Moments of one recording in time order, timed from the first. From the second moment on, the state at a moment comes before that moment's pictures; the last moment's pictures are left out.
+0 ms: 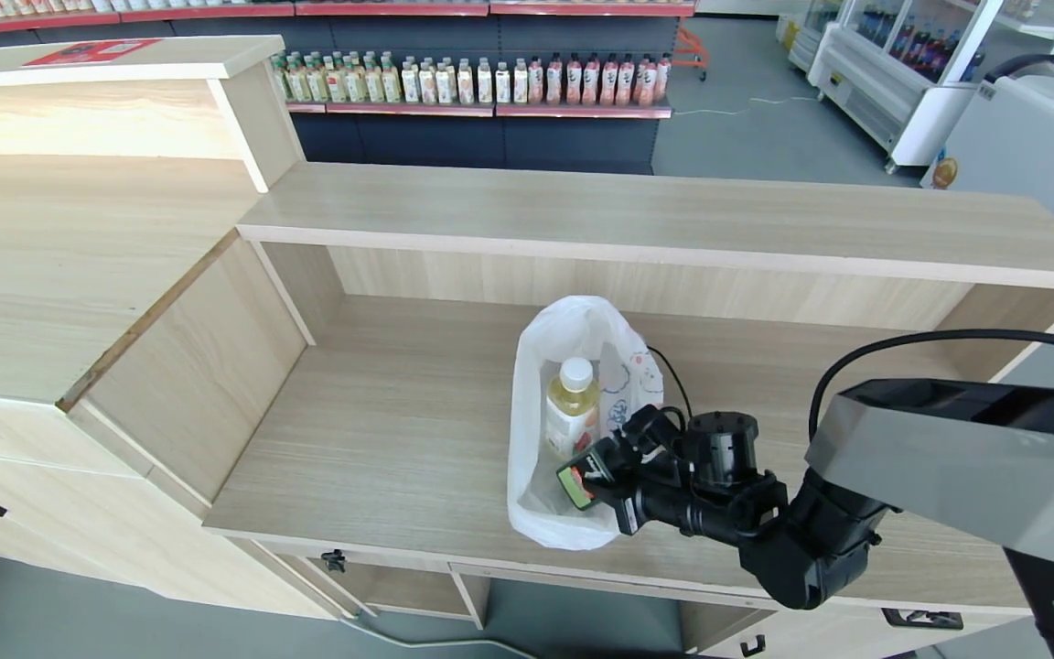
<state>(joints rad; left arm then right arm) 0.00 0.00 0.00 0.00 0.00 0.00 0.47 2.37 -0.85 -1.16 0.29 -0.10</state>
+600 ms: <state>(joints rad) 0.00 0.00 0.00 0.00 0.00 0.00 0.48 2.40 -0.83 -1.24 0.35 -0.09</state>
